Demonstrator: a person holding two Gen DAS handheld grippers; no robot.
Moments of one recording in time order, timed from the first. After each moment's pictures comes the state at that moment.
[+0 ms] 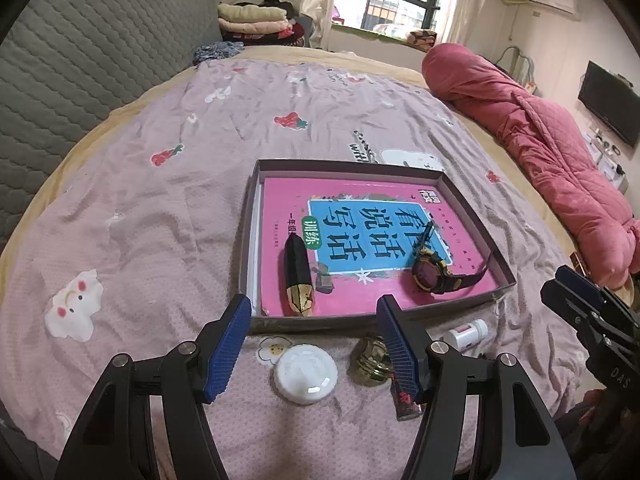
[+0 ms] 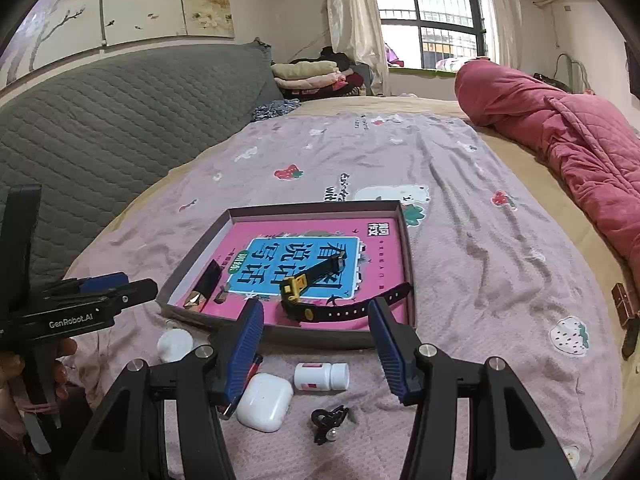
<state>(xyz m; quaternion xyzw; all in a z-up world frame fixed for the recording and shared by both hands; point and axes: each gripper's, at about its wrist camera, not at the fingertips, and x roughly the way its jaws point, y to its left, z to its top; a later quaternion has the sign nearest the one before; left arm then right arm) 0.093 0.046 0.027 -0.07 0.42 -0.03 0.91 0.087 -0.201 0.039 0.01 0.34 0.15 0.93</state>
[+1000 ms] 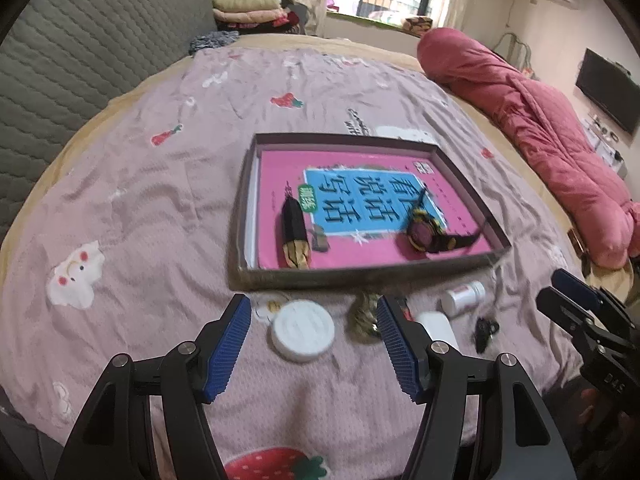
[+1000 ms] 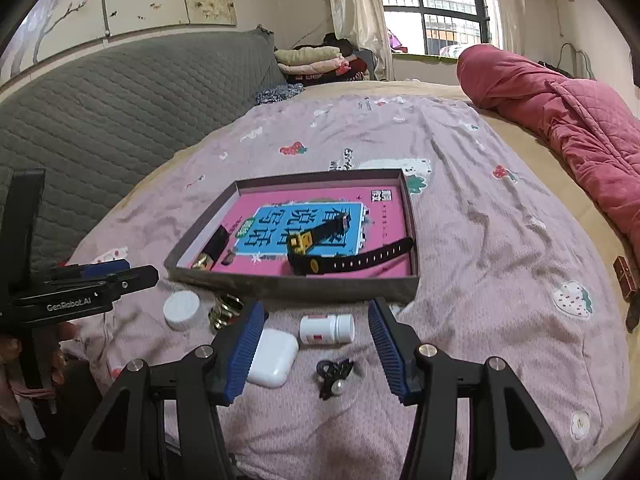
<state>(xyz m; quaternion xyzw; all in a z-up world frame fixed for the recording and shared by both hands) 0.065 0.039 0.015 -0.06 0.44 -0.04 0.90 0.055 -0.204 0.023 0.01 0.36 0.16 0.92</state>
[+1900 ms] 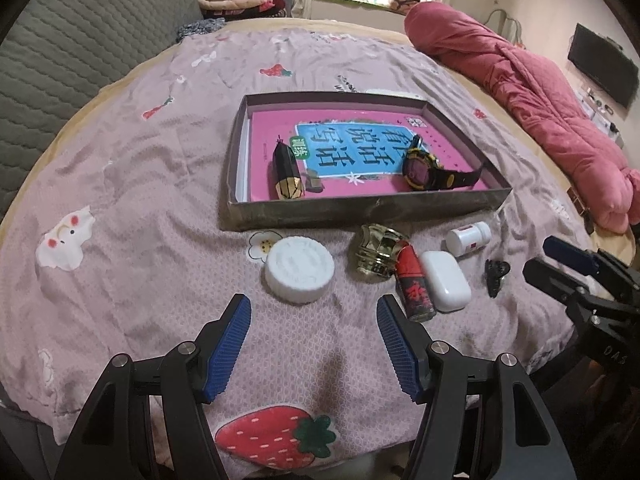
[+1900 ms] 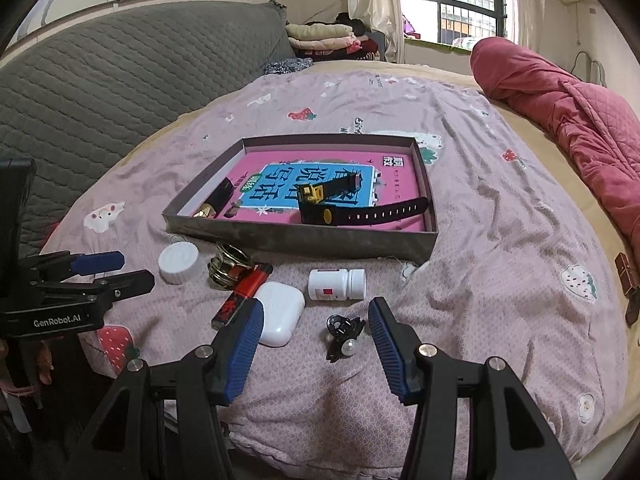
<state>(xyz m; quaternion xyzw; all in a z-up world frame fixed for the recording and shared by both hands) 0.038 0.031 -0.021 -0.03 0.46 -0.05 0.88 0.043 -0.190 -0.003 -0.03 0.40 0.16 0.90</state>
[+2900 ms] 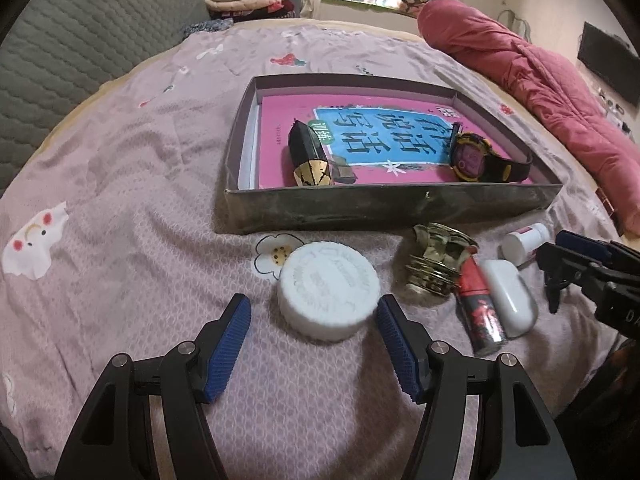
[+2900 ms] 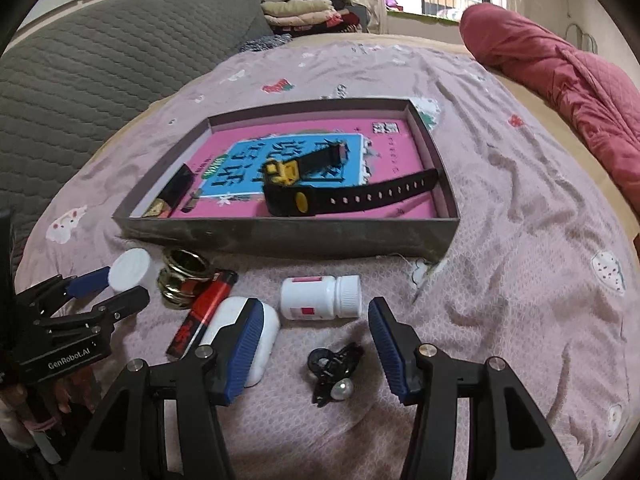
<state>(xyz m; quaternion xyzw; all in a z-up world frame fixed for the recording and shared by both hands) 0.080 0.037 -0.073 -0.02 0.45 -0.03 0.89 0.094 -0.185 -0.044 -0.01 0.44 0.13 0.89</state>
